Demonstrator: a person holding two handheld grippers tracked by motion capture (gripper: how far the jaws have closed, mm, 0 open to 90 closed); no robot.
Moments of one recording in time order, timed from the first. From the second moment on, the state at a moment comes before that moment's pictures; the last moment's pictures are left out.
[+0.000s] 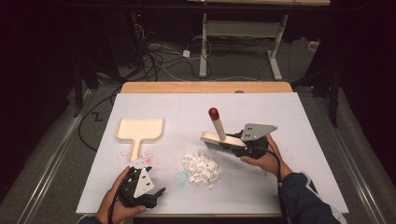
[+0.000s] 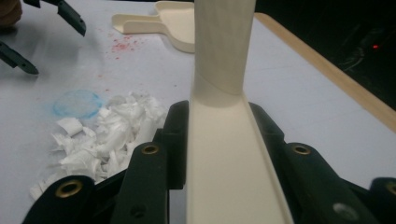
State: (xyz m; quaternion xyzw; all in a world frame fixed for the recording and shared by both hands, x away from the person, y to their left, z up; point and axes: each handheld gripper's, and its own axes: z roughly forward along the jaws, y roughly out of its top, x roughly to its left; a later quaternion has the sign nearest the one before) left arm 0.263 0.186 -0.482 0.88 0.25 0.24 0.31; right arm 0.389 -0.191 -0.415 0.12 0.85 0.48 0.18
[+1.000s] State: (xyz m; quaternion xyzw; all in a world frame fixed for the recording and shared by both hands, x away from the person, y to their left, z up) left arm 0.260 0.184 -0.480 0.89 0.24 0.26 0.29; right arm 0.296 -0.290 -0.405 0.29 0.84 0.45 0.05
